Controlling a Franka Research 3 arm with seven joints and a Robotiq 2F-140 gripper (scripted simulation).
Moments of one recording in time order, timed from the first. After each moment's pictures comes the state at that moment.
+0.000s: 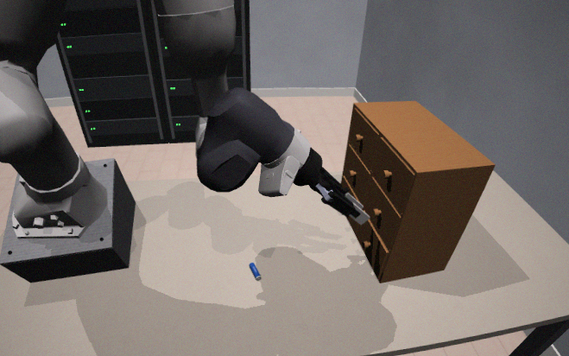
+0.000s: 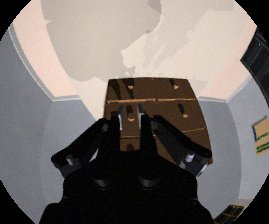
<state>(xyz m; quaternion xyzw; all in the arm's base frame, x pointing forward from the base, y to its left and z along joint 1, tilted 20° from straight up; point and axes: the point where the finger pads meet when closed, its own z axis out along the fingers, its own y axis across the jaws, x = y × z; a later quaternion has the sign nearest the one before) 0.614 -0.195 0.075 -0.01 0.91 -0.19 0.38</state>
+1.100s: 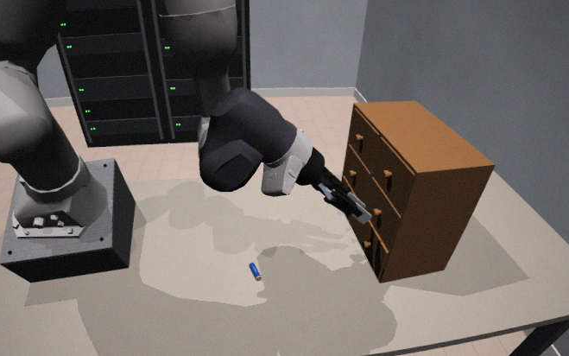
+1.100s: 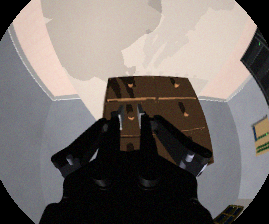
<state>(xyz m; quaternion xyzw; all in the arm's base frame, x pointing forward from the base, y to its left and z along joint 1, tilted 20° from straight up) 0.619 -0.195 0.077 -0.01 0.91 -0.19 0.38</state>
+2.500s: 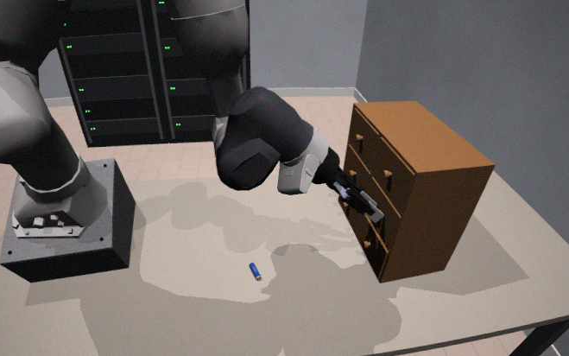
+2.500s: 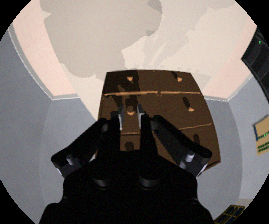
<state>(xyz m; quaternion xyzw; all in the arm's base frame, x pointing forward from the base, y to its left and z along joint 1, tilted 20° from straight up) 0.649 -0.199 0.077 -0.01 0.91 -0.19 0.38</state>
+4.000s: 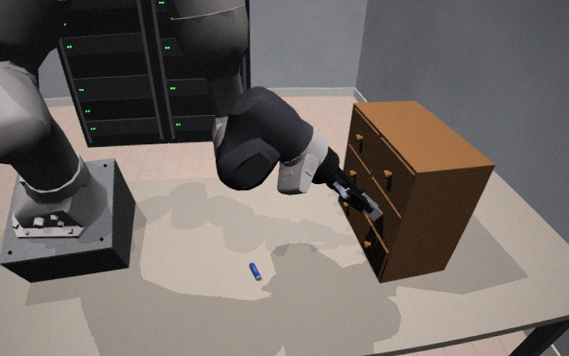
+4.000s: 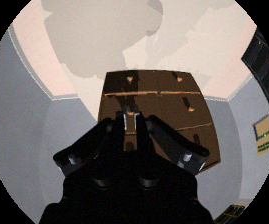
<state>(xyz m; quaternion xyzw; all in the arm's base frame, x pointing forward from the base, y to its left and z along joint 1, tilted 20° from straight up) 0.649 -0.199 0.077 -0.01 0.91 -0.19 0.38</state>
